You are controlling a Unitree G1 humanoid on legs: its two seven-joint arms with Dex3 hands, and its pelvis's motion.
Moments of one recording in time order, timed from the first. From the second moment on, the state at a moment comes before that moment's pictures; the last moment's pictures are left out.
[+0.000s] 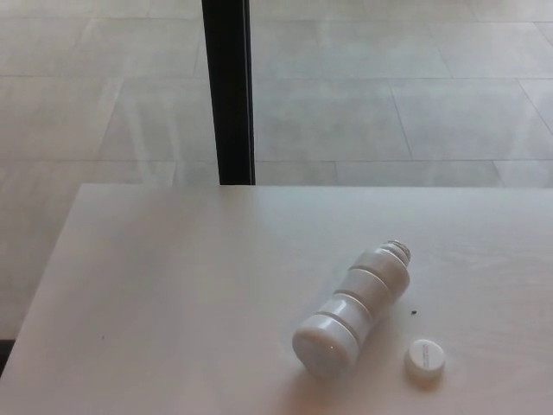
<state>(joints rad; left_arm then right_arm) 0.36 0.49 0.67 0.22 -0.08 0.30 -0.39 -0.04 -0.75 -0.58 0.68 -0.36 -0.32 -0.37</state>
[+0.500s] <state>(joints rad) 0.42 0.39 0.87 0.68 -0.17 0.26 -0.37 -0.01 -0.63 -0.84 1.02 -0.18 -0.25 -0.29</state>
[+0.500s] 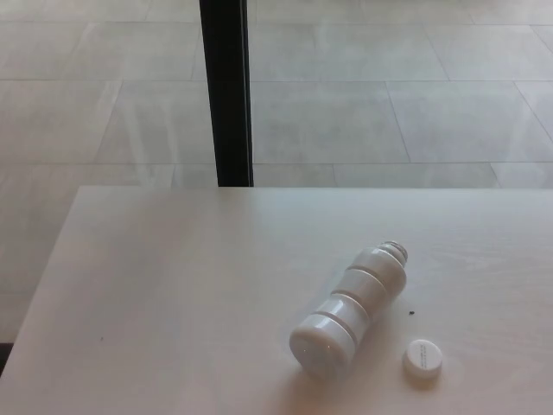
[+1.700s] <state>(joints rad) 0.46 0.46 0.86 1.06 -0.33 0.14 -0.35 0.05 -0.43 -0.80 1.20 0.21 -0.18 0.08</state>
